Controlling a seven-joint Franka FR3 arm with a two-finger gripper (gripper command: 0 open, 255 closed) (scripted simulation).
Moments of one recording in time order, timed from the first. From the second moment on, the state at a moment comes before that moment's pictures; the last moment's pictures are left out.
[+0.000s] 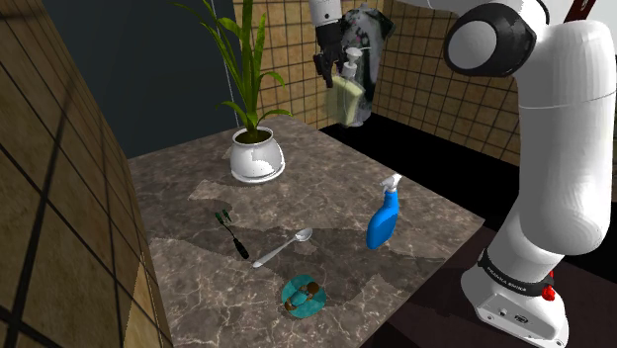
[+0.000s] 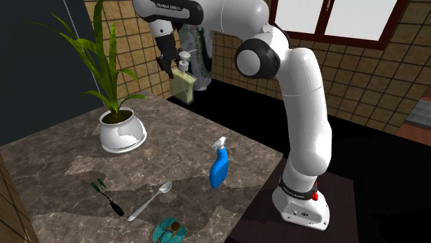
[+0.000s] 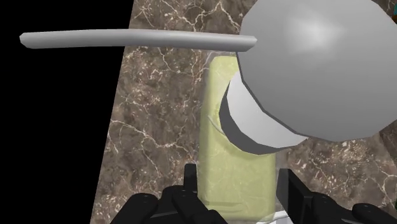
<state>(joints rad) 0.00 0.41 -0.15 -1.06 -0.02 1.26 -0.08</state>
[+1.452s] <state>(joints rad) 0.16 -0.02 -0.07 -1.52 -0.03 1.28 0.15</state>
